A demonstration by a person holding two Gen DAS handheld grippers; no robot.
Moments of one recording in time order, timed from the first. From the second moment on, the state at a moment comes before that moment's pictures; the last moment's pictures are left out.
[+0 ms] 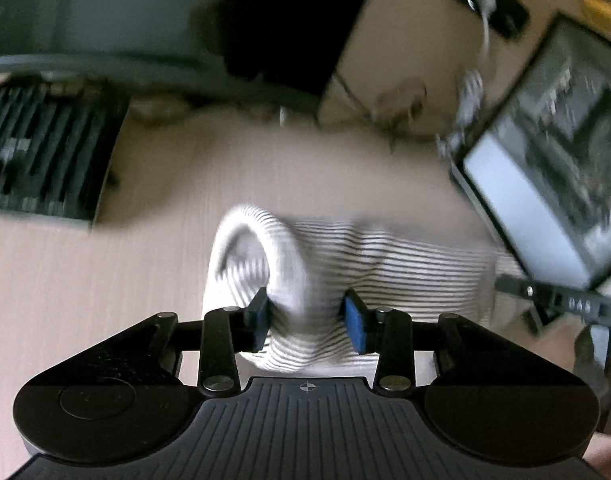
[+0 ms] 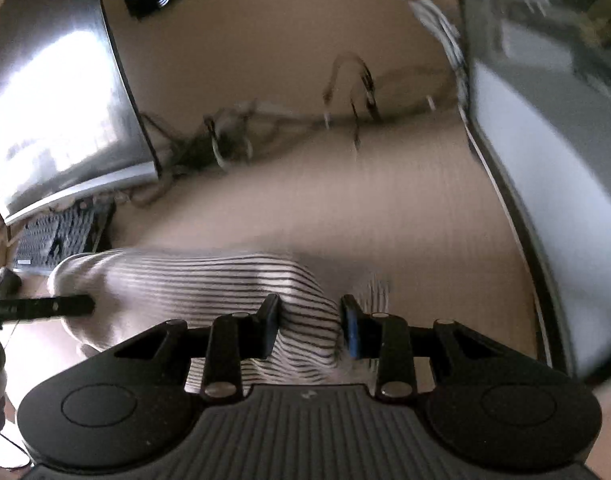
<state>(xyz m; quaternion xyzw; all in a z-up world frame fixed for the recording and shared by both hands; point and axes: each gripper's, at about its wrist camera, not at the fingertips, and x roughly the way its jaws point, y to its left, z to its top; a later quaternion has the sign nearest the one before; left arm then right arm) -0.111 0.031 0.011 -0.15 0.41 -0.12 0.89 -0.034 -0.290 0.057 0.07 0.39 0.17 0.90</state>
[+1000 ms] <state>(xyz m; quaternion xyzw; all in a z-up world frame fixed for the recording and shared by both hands) -0.091 -0.005 0.012 -0.05 0.41 -0.17 0.89 -0.054 -0.232 0.050 0.00 0.36 0.16 0.92</state>
